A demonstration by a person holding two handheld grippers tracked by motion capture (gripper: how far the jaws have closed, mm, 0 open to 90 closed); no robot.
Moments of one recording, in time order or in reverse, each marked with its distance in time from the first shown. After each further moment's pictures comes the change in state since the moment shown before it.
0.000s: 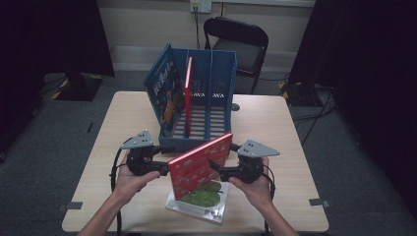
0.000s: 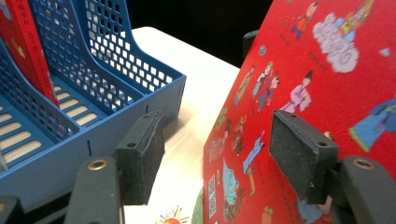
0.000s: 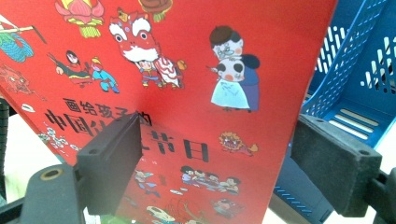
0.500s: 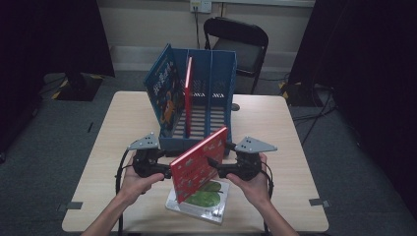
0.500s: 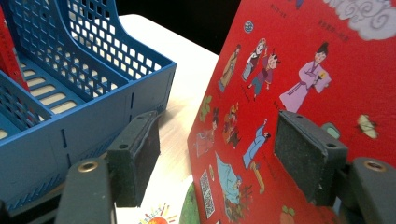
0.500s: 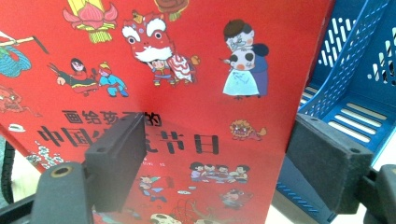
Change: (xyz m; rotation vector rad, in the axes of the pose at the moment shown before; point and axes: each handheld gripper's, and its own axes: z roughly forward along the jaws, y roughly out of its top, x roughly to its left) left arm 0.003 -0.011 0.016 0.013 -0.060 -0.041; right arm -0.001 0.007 0.006 0.026 0.010 0.032
